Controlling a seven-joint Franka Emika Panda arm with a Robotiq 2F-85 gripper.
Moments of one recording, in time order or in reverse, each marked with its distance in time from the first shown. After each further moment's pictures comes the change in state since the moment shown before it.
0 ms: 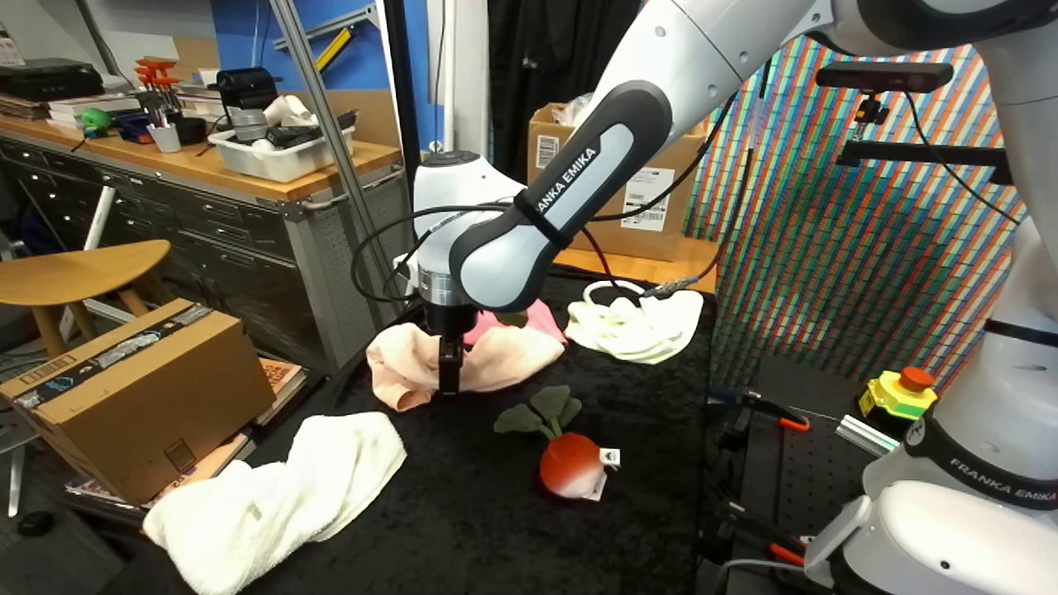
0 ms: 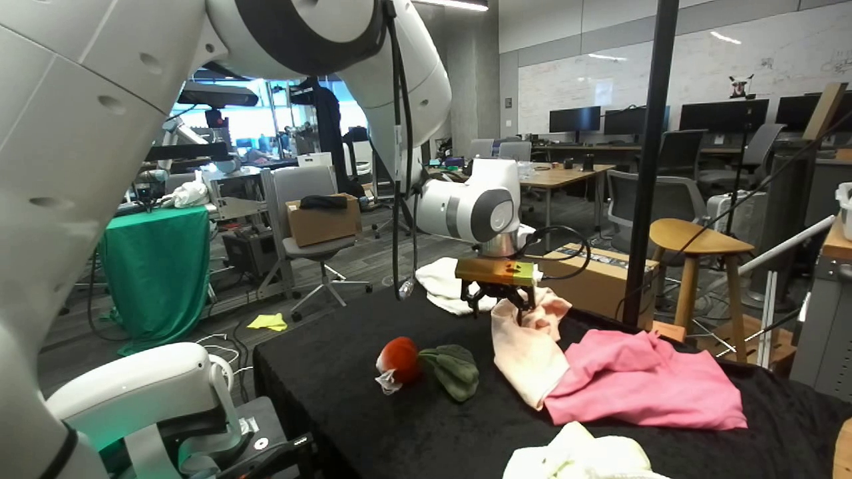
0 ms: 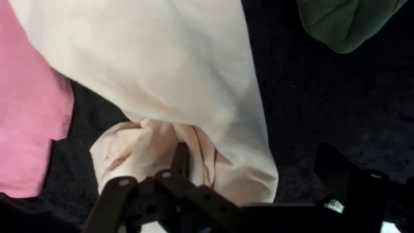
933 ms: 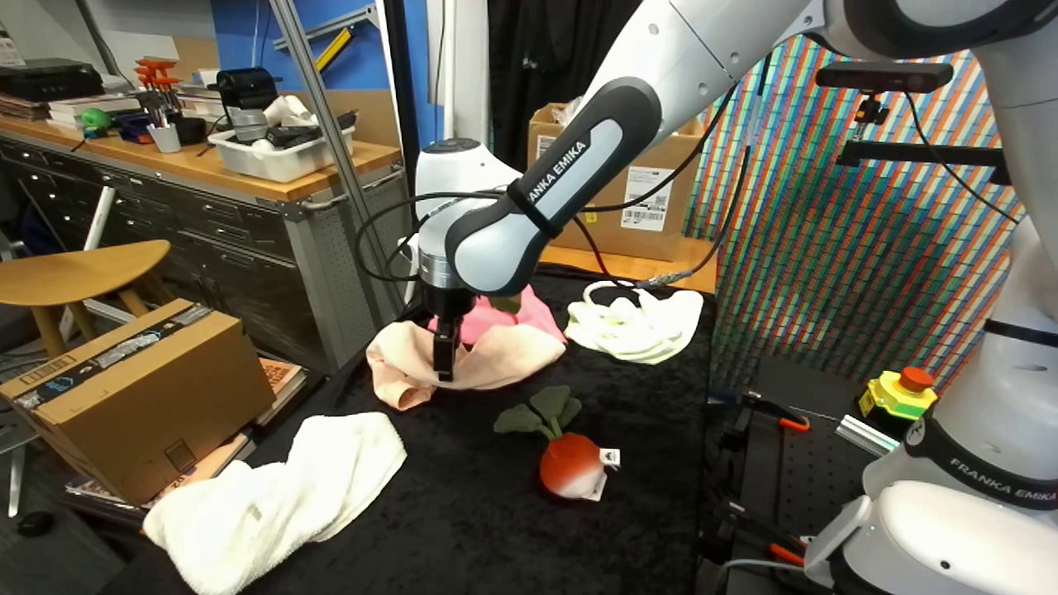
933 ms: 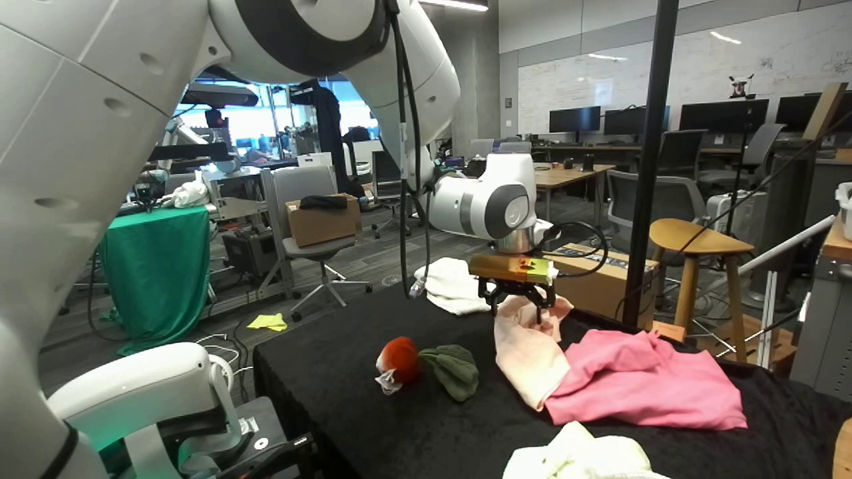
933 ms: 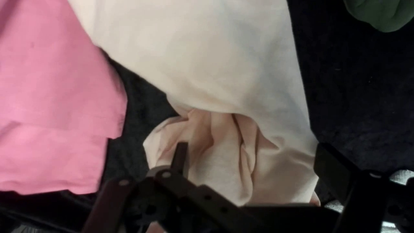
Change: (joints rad) arm 0.015 0.011 -0.059 0.048 0.014 -0.004 0.045
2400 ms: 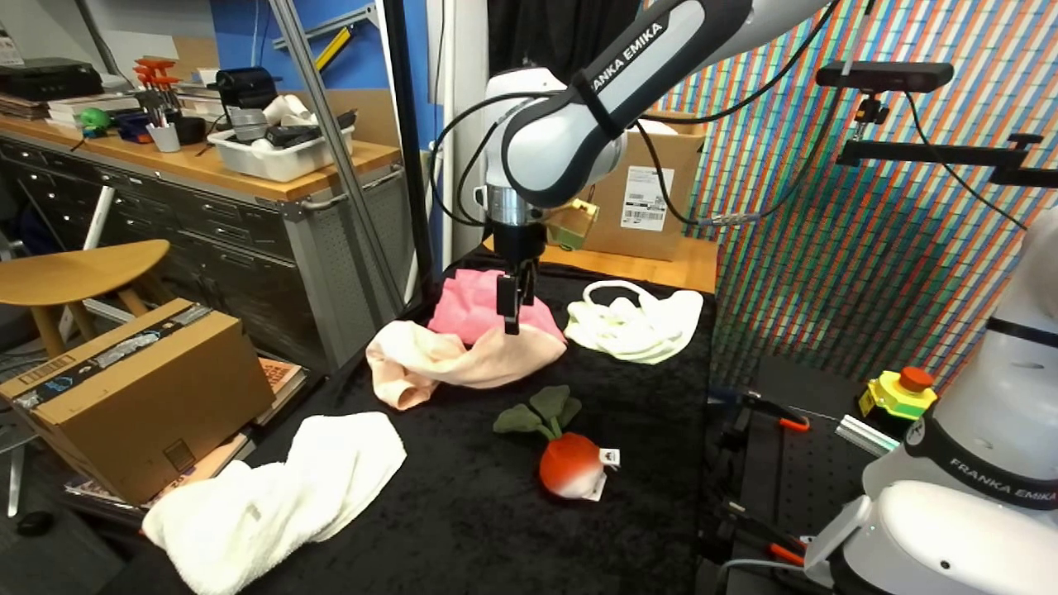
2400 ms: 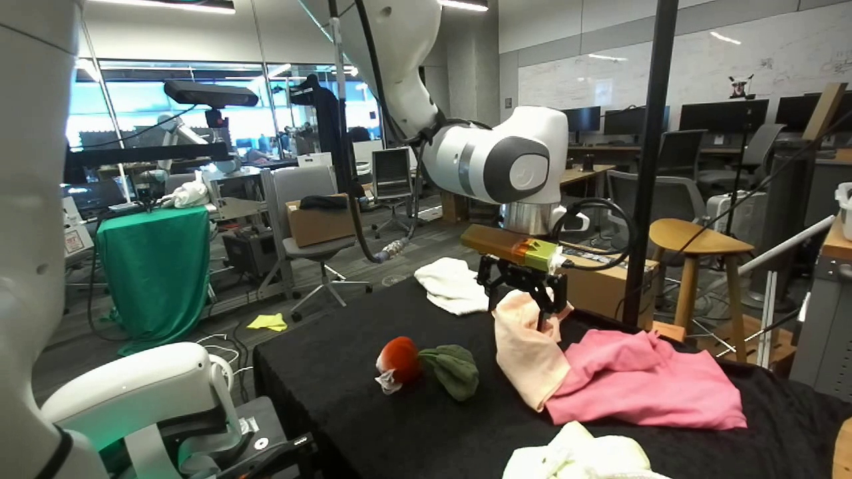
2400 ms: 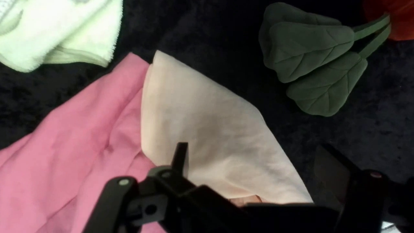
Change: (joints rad) arm -0.102 -0.285 -0.022 -0.227 0.159 -0.210 0.018
